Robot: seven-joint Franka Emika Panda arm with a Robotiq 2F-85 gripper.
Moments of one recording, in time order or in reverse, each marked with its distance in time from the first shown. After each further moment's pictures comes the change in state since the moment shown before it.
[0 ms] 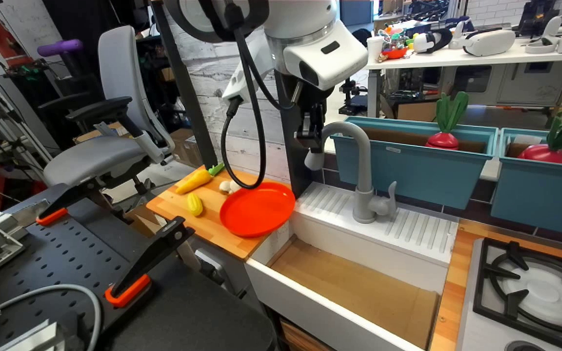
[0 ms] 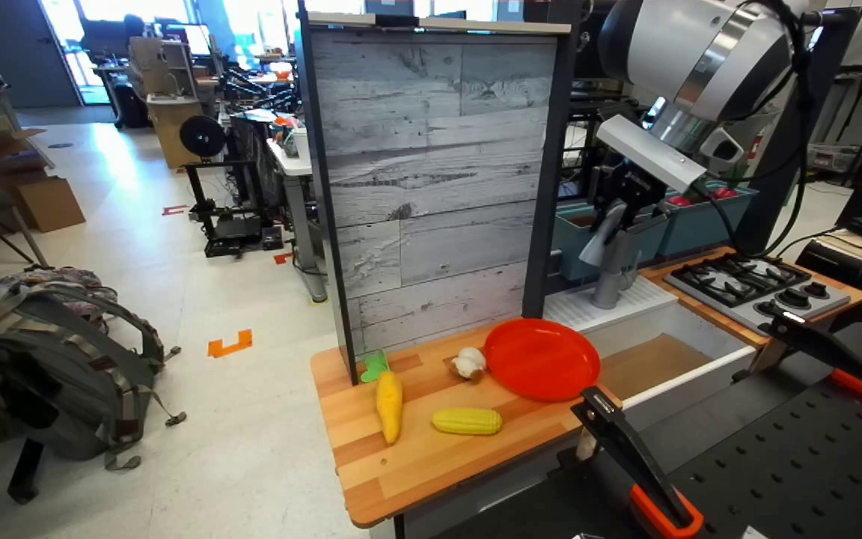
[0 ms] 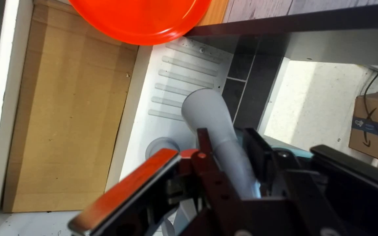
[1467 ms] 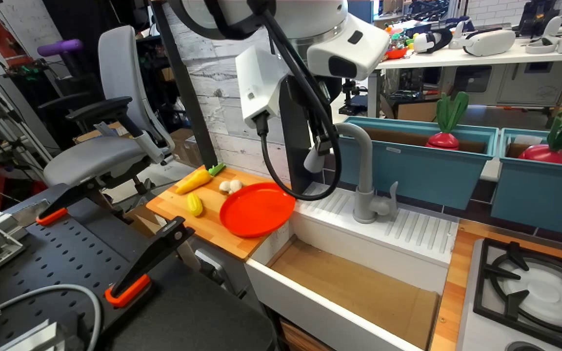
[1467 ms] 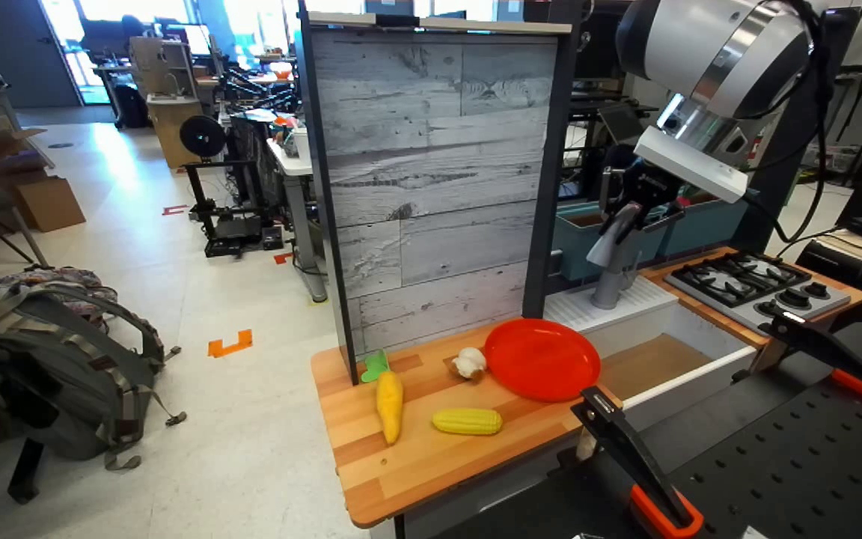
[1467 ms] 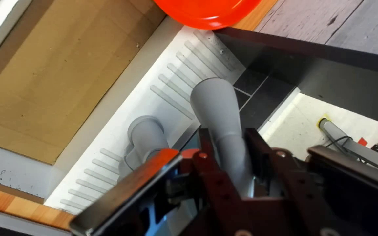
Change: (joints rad) arm -0.064 -0.013 0.032 -0.014 0.001 -0.020 -0.463
